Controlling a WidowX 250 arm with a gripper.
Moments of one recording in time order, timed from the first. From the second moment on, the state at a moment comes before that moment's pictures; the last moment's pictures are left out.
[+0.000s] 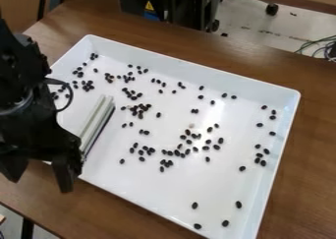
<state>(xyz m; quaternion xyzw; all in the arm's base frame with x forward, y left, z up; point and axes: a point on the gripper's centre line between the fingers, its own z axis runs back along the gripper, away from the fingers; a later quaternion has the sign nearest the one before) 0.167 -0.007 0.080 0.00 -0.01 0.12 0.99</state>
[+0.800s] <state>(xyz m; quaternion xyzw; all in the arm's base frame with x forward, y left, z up) 0.201 0.036 0.074 0.01 -0.04 0.19 0.98</state>
